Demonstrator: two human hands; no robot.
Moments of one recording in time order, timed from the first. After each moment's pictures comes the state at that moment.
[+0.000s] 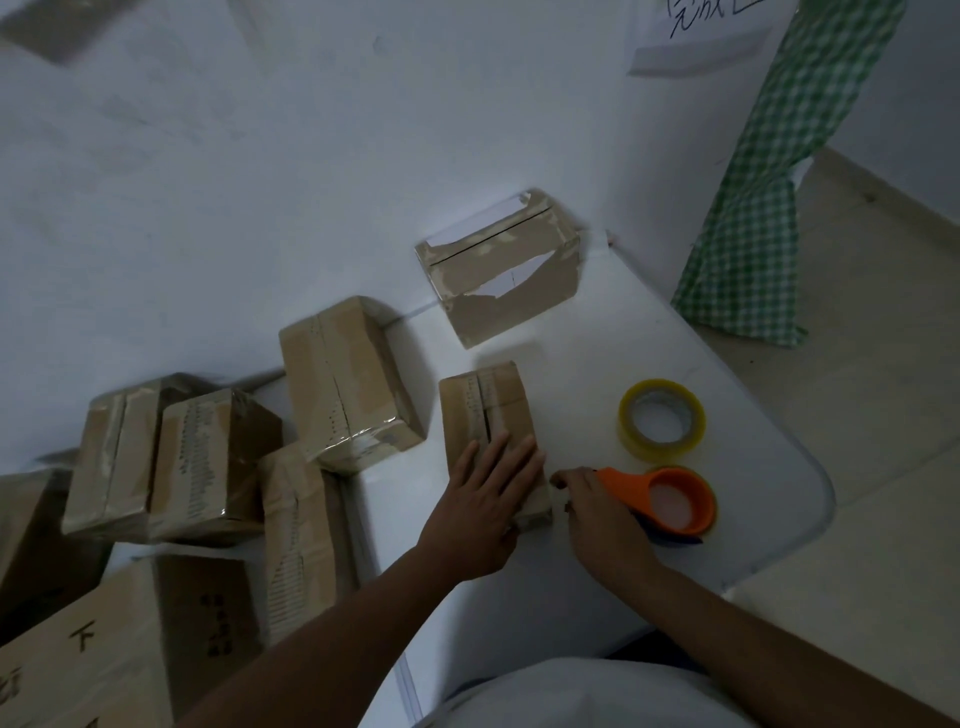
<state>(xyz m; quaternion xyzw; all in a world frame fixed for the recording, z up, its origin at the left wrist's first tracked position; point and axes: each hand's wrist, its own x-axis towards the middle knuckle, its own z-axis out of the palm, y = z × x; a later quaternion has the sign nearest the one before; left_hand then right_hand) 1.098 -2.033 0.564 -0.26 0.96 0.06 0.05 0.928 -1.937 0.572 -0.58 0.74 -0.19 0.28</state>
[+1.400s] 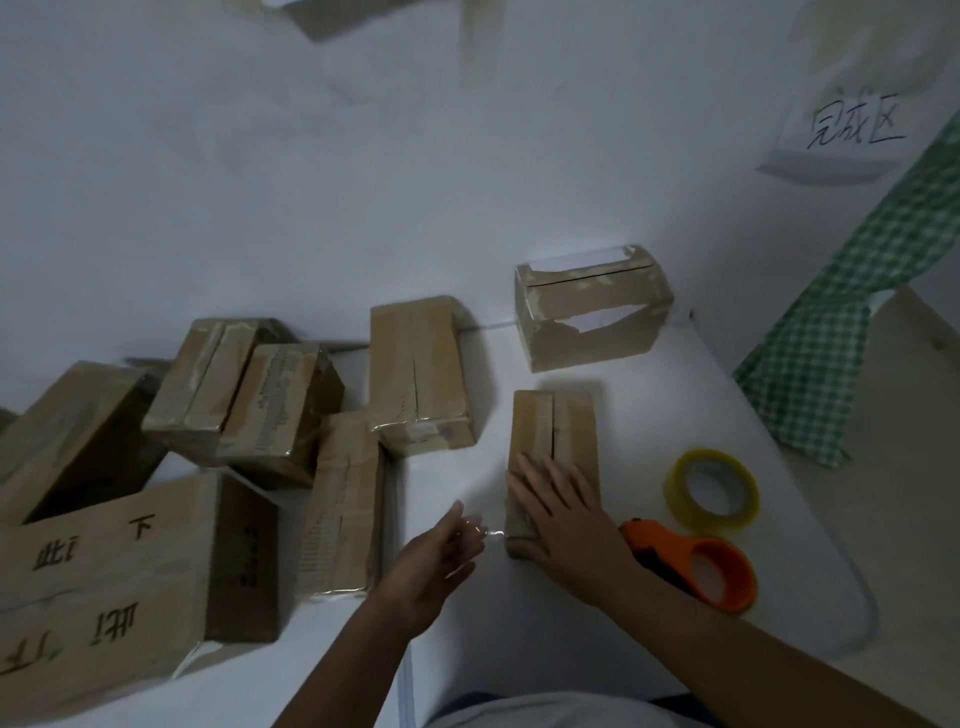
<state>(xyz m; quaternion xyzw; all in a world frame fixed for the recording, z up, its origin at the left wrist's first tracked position) 1.183 -1.996 0.574 -0.58 0.18 0.75 -0.27 0.970 -1.987 0.564 -0.82 0.57 0.00 0.07</state>
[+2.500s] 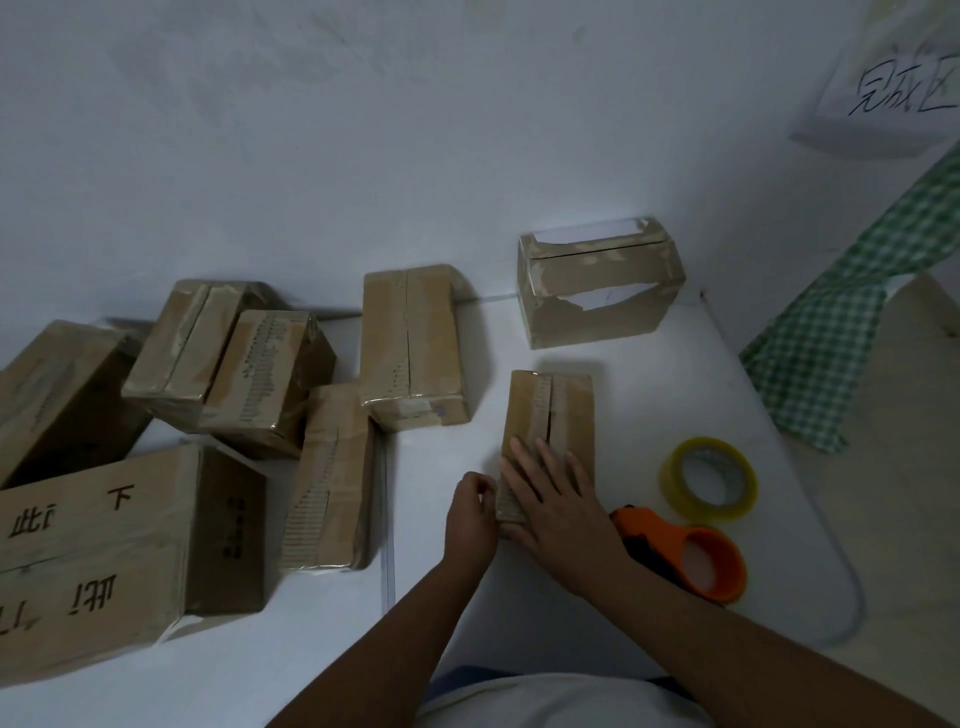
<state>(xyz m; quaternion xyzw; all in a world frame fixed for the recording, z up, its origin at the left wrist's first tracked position) 1.114 -2.005 0.541 -0.67 0.52 0.47 -0.24 0.969 -1.987 0.559 -0.82 0.57 0.01 0.05</state>
